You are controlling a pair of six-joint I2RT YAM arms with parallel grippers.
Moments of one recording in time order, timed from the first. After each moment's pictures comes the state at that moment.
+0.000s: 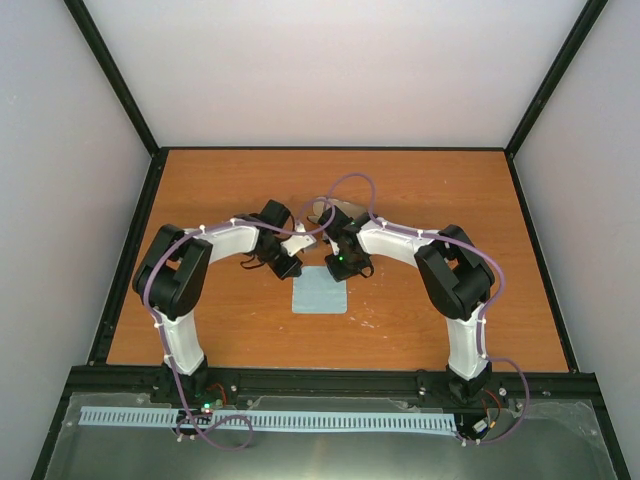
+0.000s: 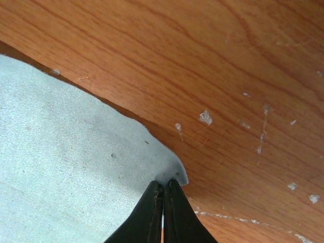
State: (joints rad) left arm -0.47 1.86 1.10 -0.57 0.39 0.39; right arm 0.72 1.99 1.35 -0.76 -0.04 0.25
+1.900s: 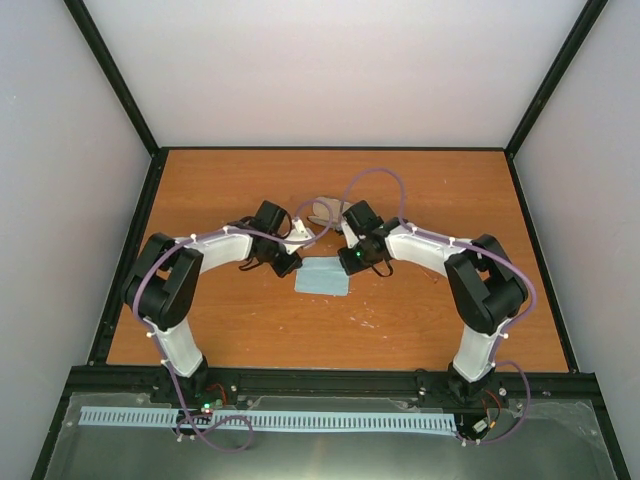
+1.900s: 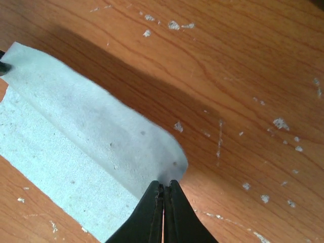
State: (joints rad) left arm -0.47 1.77 1.01 -0.39 0.35 0.42; right arm 0.62 1.80 1.15 -0.52 -0.16 0.16
